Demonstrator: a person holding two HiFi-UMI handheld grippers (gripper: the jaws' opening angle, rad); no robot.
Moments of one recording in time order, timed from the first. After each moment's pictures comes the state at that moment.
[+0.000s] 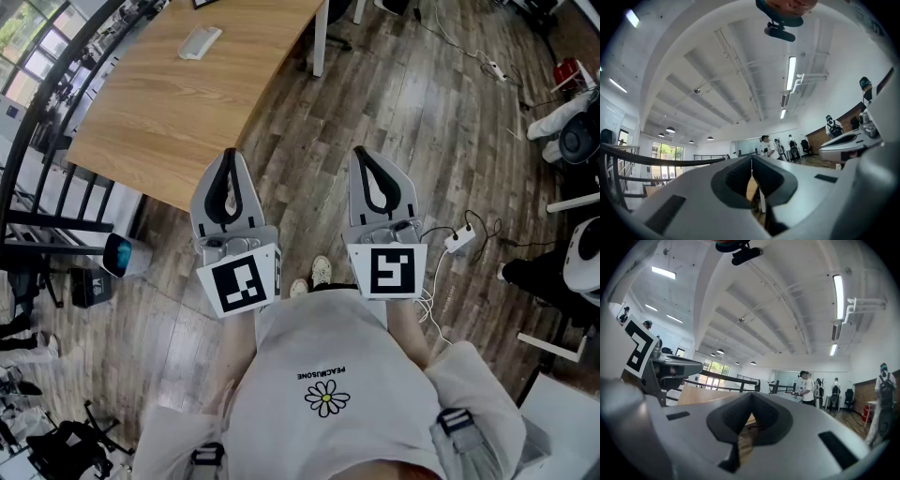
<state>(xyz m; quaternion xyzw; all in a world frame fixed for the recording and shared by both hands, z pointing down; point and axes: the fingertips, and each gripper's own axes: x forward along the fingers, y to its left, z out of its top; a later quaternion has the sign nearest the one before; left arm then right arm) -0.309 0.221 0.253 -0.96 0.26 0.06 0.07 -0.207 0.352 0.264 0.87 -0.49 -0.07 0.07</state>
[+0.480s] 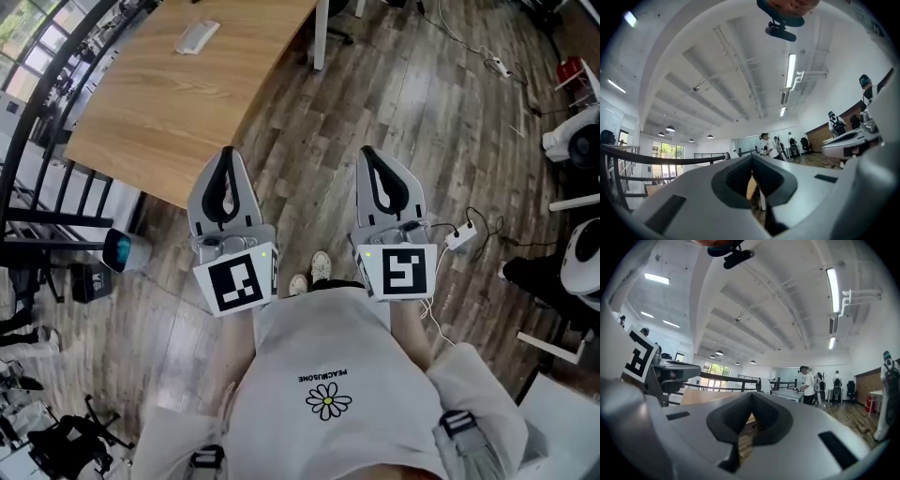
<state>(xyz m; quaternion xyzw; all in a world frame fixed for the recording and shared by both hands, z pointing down) -0.299 0.217 0.260 -0.96 0.26 0.05 0.07 -0.188 0.360 0.273 0.87 -0.49 -0.05 0.06</state>
